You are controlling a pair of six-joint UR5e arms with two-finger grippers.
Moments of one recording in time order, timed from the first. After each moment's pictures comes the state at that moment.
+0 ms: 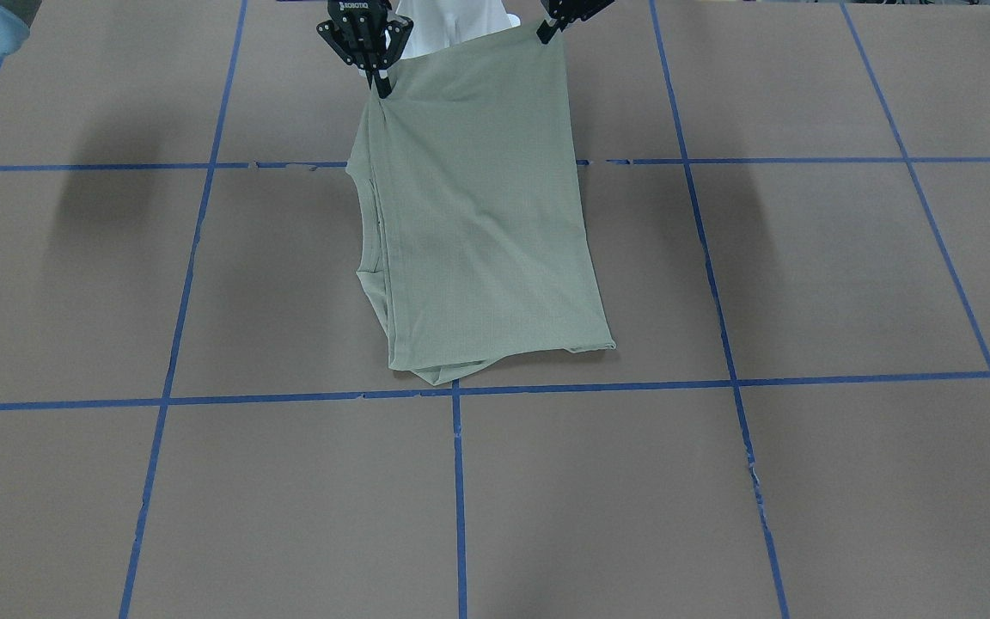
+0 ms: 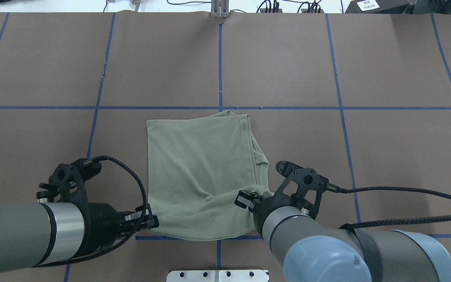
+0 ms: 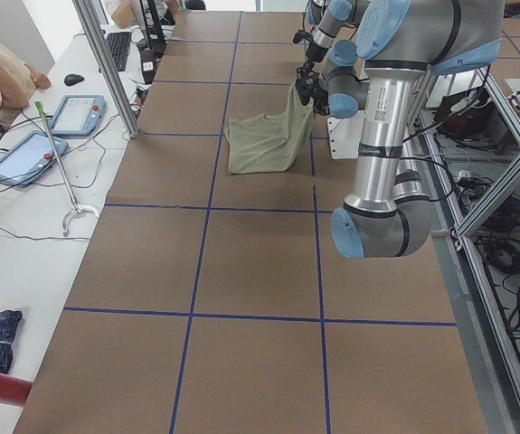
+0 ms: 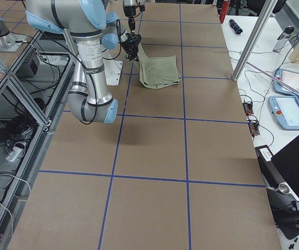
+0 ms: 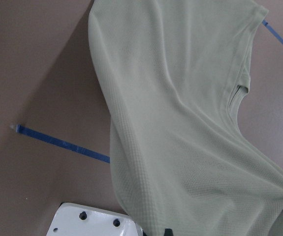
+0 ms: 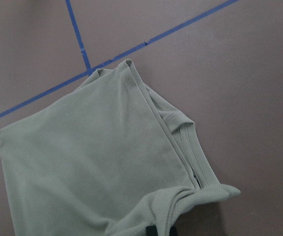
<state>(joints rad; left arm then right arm) -0.27 -1.81 -2.40 -1.73 -1.64 -1.75 0.14 -1.07 2.25 -1.83 1.24 1.85</state>
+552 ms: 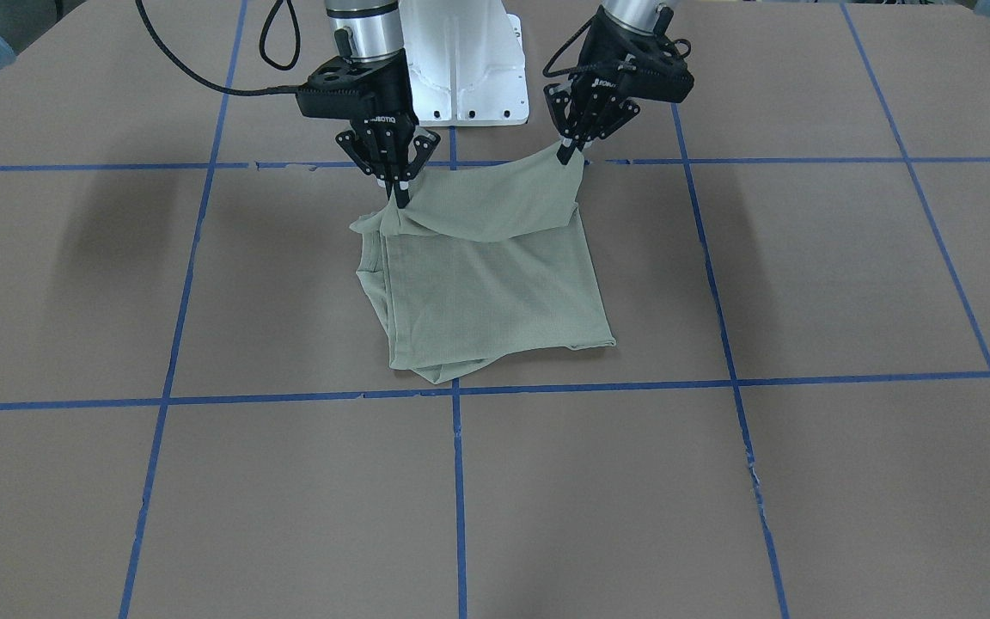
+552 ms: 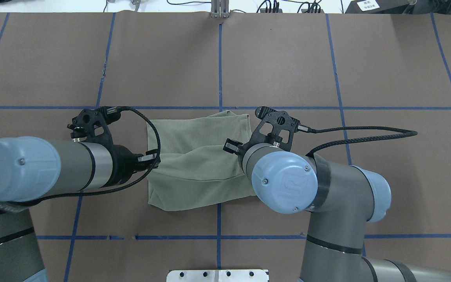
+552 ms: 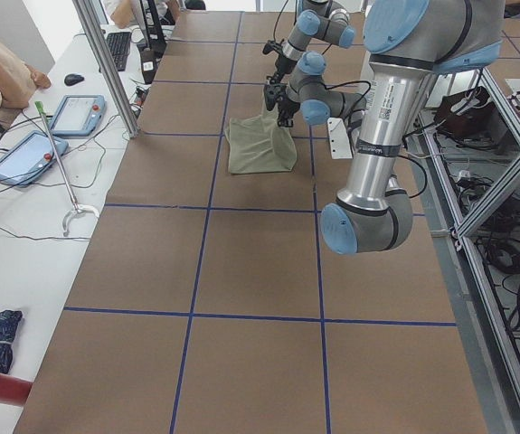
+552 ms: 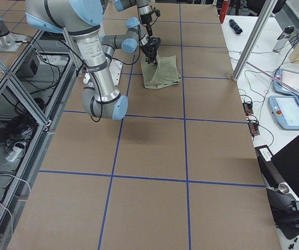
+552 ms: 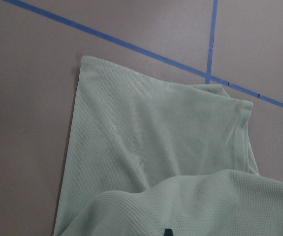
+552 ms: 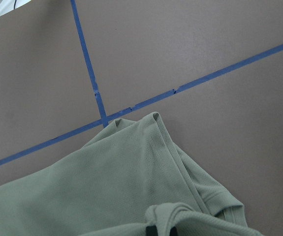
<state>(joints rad) -0.45 -1.91 -2.16 -1.75 -1.65 -1.55 0.34 -0.98 1.98 -1.66 1.35 1.70</state>
